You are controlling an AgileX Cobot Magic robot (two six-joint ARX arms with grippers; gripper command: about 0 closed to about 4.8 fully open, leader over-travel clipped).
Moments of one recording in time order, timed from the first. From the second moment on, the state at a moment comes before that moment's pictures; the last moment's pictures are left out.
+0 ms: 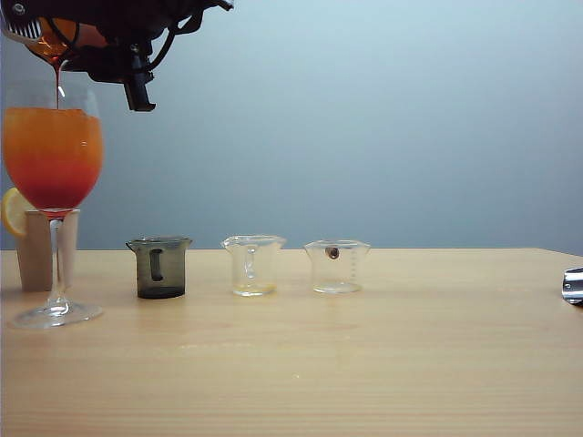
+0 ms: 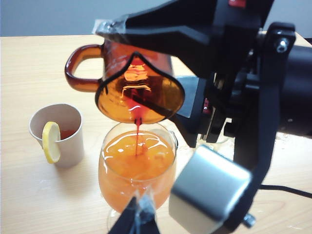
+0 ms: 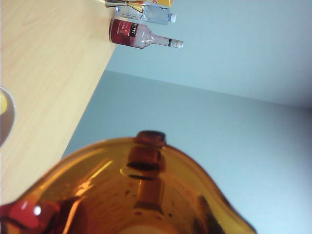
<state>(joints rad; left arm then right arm) -0.31 0.55 0.80 -0.58 0.00 -0.08 0.93 2.01 1.64 0.33 -0.13 -1.78</state>
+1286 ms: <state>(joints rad) -0.31 0.55 0.80 -0.58 0.00 -0.08 0.93 2.01 1.64 0.34 -0.13 -1.83</state>
